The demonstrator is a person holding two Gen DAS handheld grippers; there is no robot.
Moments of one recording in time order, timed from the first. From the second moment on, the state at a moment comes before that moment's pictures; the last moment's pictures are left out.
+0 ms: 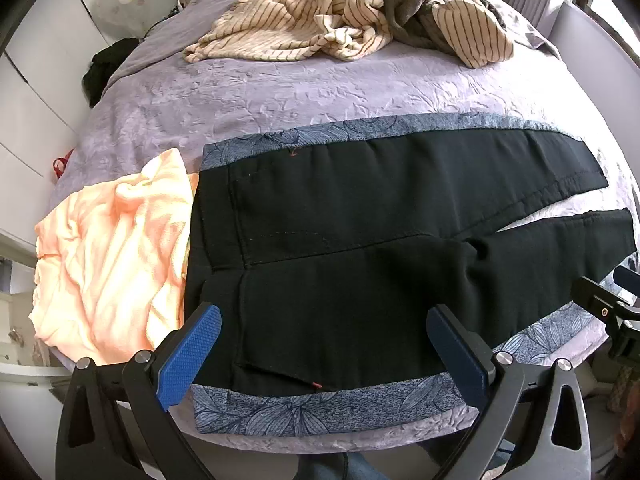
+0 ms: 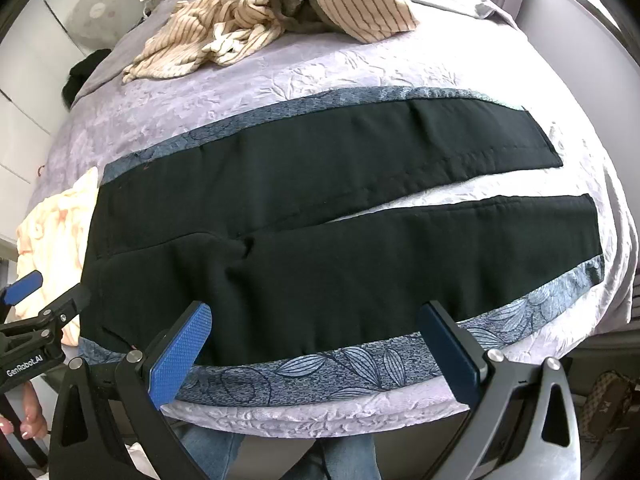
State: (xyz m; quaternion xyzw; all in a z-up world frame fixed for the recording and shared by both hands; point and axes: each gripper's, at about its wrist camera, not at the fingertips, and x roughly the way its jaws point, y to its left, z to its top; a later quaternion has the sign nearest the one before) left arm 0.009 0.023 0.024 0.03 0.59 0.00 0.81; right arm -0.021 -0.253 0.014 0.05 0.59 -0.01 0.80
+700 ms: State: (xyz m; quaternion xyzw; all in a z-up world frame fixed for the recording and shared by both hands) left arm -0.016 -0.010 0.021 0.03 0.59 0.08 0.80; right arm -0.026 -0.301 0.001 0.05 0.59 0.03 0.80
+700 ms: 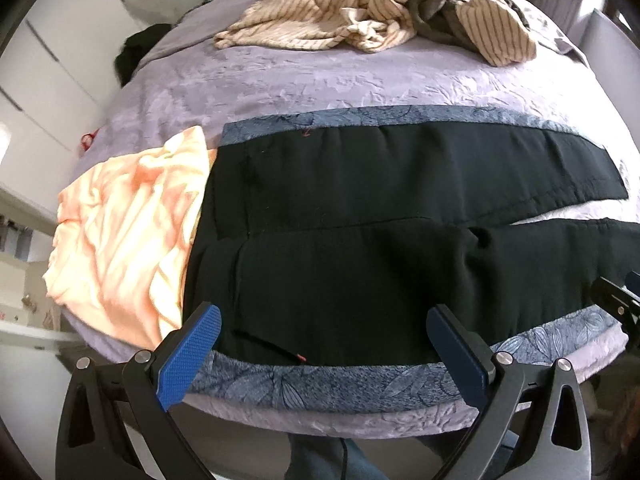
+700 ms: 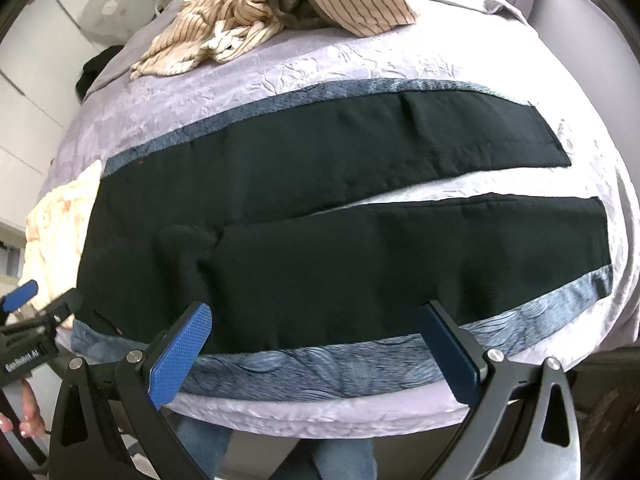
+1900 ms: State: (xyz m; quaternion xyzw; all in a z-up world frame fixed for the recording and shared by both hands) left arm -0.035 0.035 -0.028 -0.01 0.63 0.11 0.77; right arm -0.025 -0.293 -0.030 0.04 0.63 0.03 0.78
